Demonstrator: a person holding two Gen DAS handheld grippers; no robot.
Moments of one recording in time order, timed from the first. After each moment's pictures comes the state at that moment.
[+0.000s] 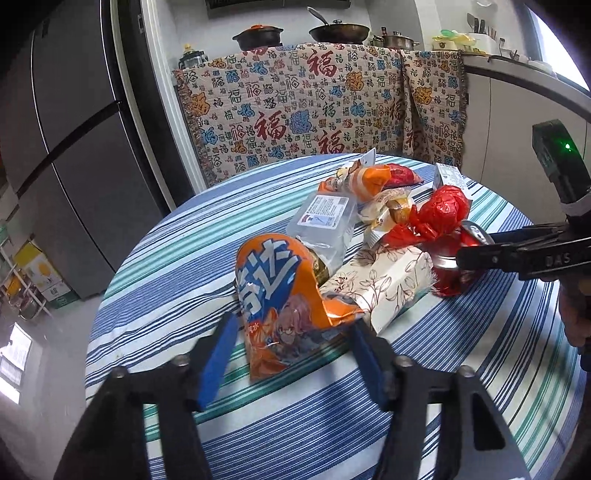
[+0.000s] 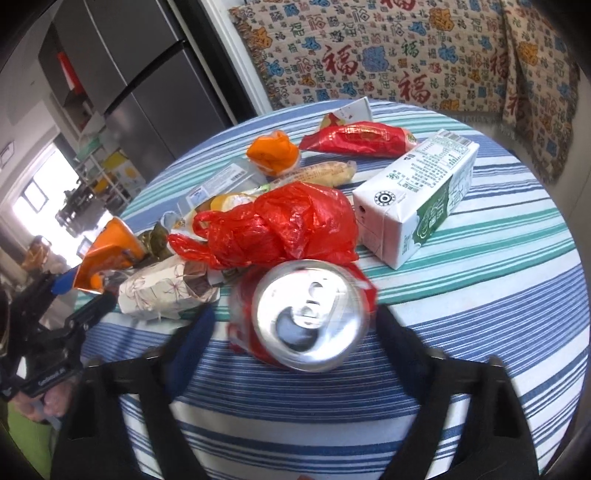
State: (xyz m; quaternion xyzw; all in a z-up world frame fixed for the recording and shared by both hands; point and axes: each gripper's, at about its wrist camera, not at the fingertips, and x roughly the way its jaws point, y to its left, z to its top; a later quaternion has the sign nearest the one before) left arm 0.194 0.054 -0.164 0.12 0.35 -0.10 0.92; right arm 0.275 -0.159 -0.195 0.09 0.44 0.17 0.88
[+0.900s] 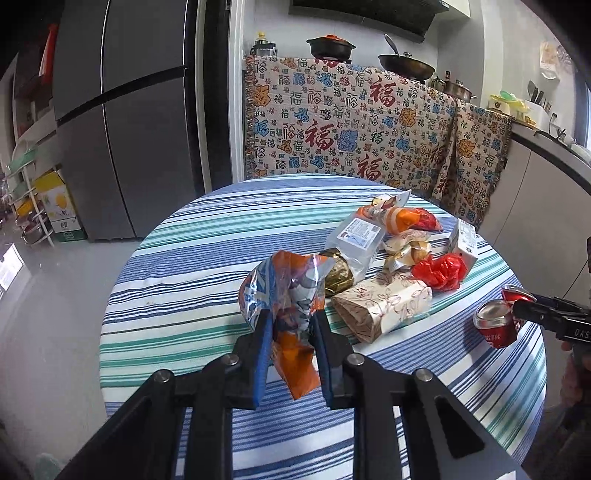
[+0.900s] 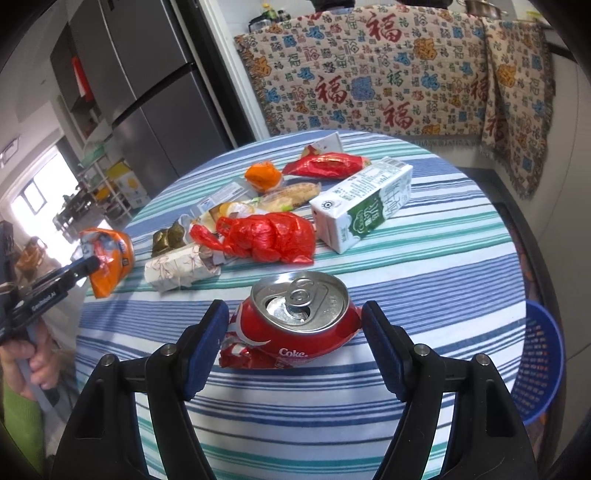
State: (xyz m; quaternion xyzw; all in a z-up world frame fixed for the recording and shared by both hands) left arm 0.164 0.089 -0.131 -0.01 0.36 -0.03 0.93; right arm 0.215 -0.203 -0.162 0.08 0.39 0.16 0.90
